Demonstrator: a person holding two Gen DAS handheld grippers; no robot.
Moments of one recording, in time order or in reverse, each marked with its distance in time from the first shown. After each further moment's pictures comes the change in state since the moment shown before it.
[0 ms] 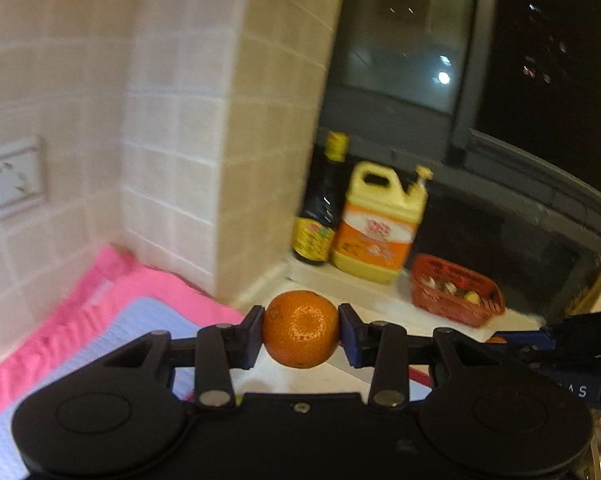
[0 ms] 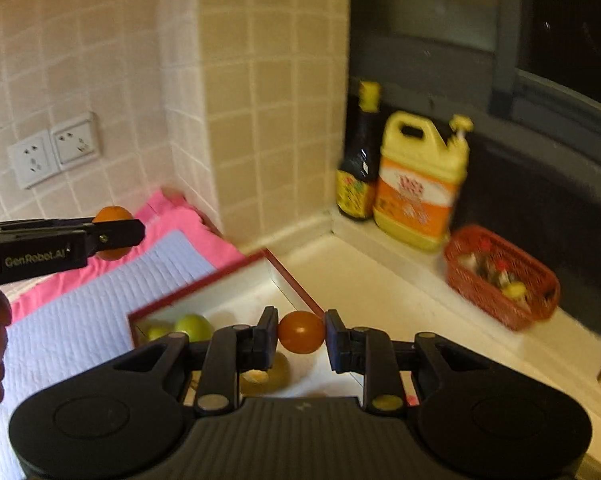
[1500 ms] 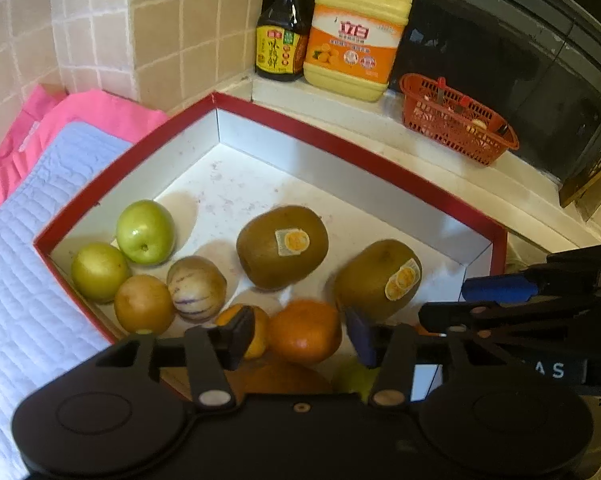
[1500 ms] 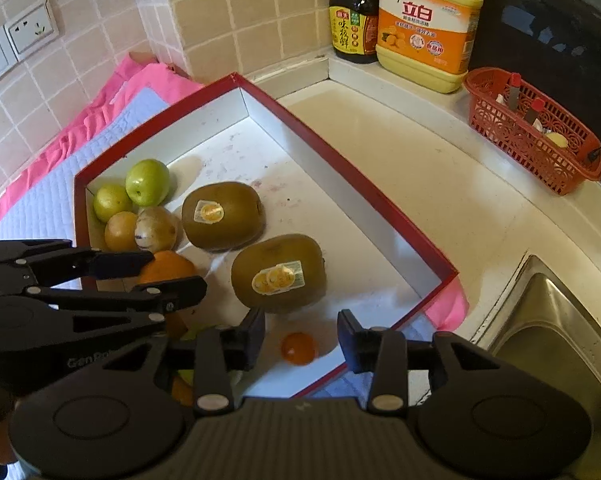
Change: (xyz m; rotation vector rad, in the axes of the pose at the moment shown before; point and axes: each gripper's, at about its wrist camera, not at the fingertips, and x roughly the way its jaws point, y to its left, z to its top) left arm 0.082 -0.053 -0.106 0.017 0.392 -0.011; right arm 0.085 -0.025 -0.081 0.023 0.338 0.043
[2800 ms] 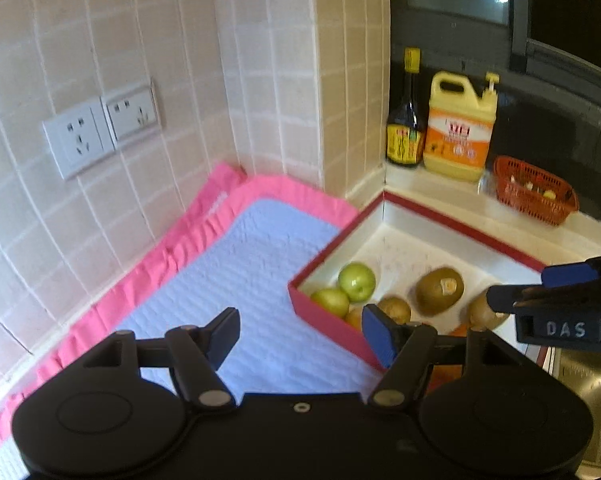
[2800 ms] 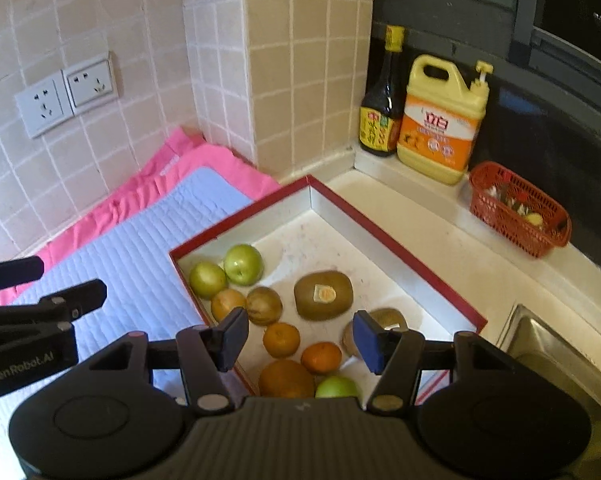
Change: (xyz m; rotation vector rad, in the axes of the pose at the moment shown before) left arm -0.167 0.073 -0.019 -0.017 -0.172 0.307; right arm -0.094 0.124 0.013 0.018 -0.188 -0.091
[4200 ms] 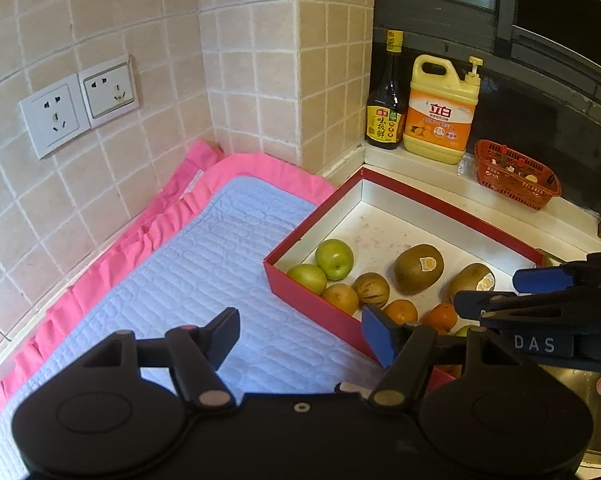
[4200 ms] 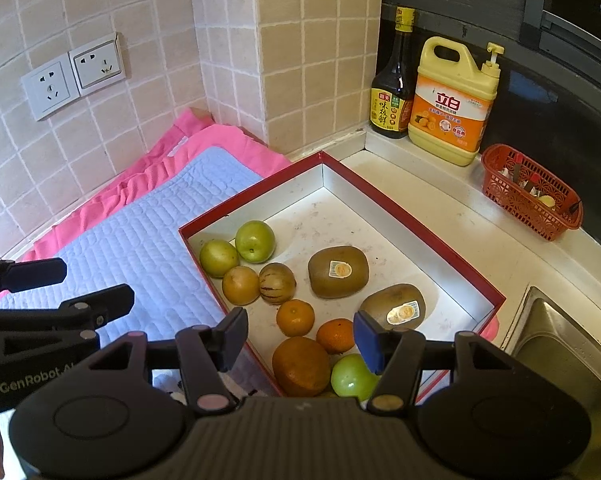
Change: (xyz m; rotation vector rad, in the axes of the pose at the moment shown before) left arm 0.002 -0.005 -0.006 -0.007 0.043 -0.064; right arm 0.008 0.007 -0.009 -0.010 0.035 0.029
